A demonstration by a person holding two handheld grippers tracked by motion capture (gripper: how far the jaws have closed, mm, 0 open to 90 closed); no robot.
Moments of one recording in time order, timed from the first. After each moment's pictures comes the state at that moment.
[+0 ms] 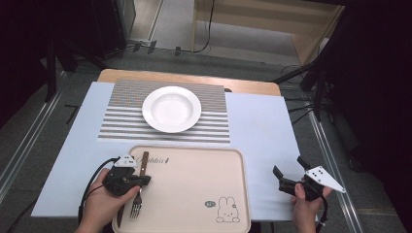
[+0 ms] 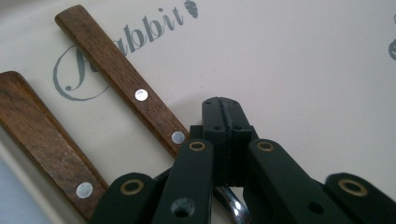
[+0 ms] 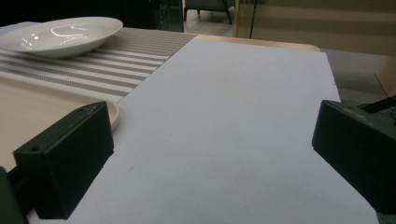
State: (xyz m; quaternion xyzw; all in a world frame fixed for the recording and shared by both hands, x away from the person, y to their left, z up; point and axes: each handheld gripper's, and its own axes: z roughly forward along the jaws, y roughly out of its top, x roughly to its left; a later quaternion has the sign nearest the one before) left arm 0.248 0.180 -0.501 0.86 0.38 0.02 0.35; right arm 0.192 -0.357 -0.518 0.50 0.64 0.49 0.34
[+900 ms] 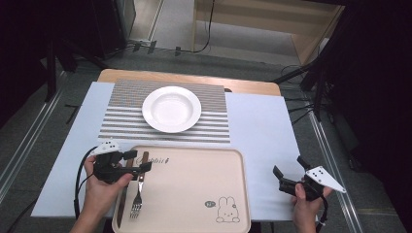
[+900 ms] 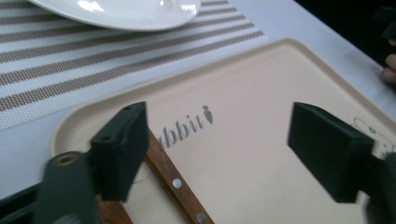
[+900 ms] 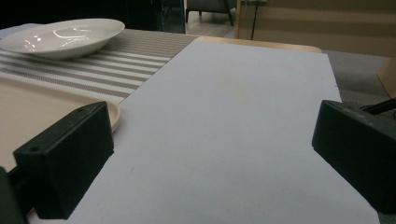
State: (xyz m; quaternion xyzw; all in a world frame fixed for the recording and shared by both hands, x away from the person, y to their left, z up) left arm 0.266 0.204 -0.472 0.77 0.41 0.05 0.49; right arm 0.192 -0.357 -0.518 0.49 0.64 0.49 0.34
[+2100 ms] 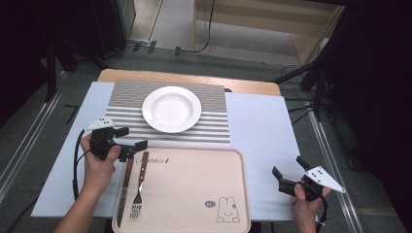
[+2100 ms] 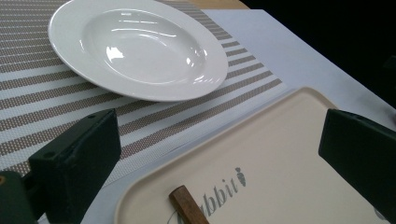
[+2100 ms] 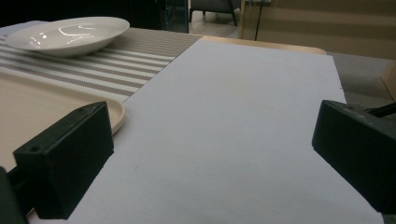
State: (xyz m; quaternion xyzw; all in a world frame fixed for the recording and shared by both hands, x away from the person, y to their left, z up) left arm 0.314 0.212 -0.444 0.75 0.41 0.08 0.51; right arm 0.192 -0.356 -0.518 0.48 0.64 0.49 0.34
